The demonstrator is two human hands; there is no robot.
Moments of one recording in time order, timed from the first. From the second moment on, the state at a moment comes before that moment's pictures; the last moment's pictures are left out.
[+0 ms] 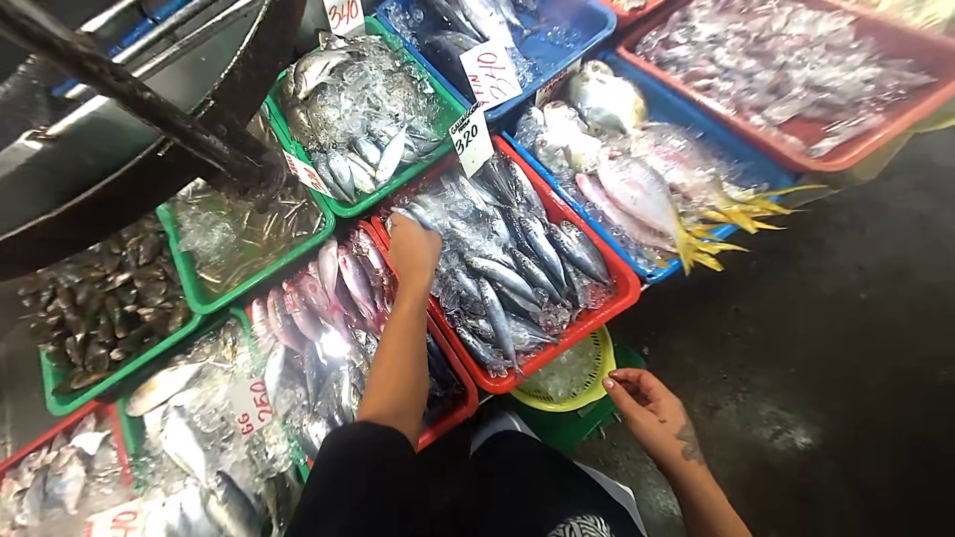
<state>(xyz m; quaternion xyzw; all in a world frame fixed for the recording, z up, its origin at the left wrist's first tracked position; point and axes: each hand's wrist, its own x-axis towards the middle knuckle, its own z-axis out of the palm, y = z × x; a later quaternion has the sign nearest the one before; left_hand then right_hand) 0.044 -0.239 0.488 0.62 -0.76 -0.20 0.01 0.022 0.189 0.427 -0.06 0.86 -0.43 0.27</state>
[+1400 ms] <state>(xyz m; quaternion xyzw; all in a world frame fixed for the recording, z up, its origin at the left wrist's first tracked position) 0.097 -0.177 0.482 0.06 -0.97 -0.23 -0.09 0.025 0.212 0.420 -0.14 0.89 -0.32 0.29</state>
